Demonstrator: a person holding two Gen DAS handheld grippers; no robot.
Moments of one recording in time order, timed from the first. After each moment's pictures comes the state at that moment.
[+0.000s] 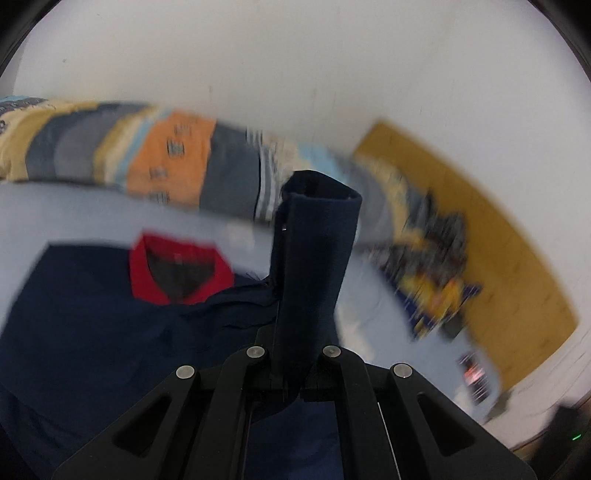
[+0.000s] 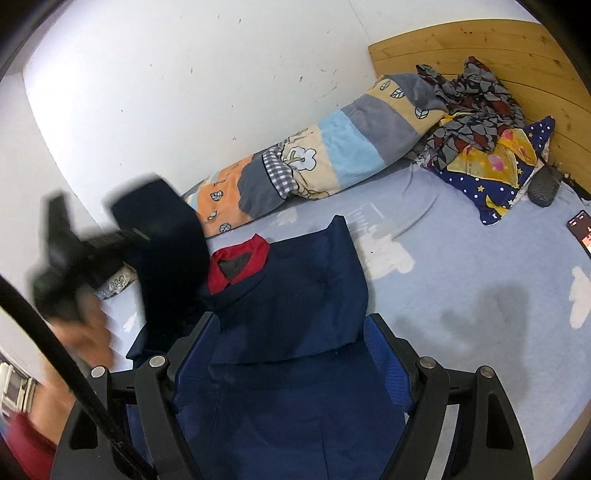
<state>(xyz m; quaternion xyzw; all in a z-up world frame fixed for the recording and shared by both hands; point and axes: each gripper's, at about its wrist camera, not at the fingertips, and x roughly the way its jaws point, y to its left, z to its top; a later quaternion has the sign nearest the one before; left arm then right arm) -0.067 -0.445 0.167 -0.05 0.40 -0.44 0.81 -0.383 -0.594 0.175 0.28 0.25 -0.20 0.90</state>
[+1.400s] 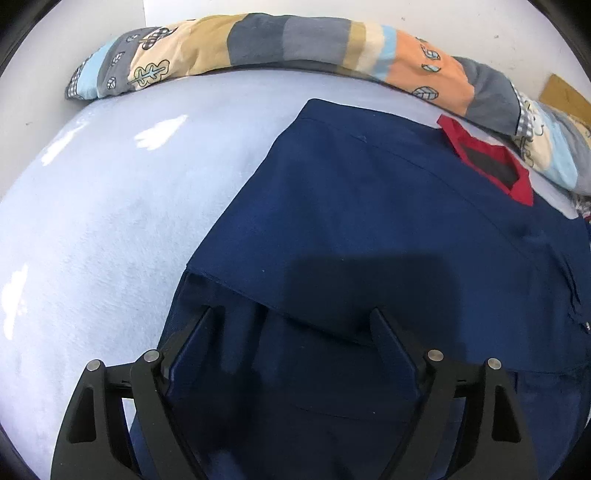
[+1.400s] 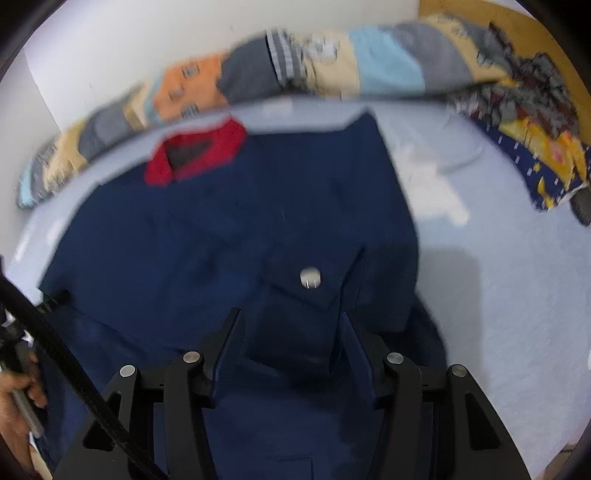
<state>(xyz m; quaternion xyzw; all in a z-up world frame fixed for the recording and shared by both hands) 0.012 -0.232 0.024 0.06 0.49 -0.14 0.86 -0.245 -0.590 0.045 0.19 0.47 -0.21 0.84</state>
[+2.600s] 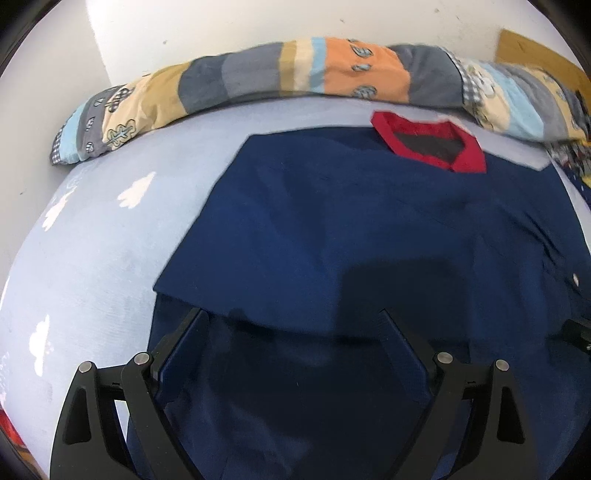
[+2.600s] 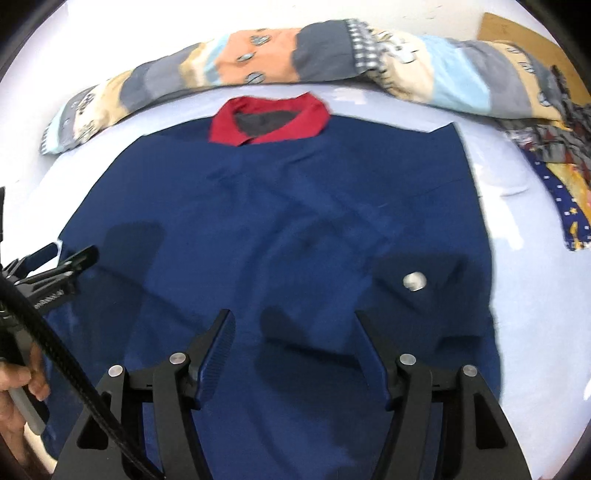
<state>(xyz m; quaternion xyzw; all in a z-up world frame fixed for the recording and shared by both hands) -0.037 -0.277 0.055 0.16 0.45 -0.19 0.86 -0.218 -0.521 0.051 0.14 0.49 -0.14 0.85</state>
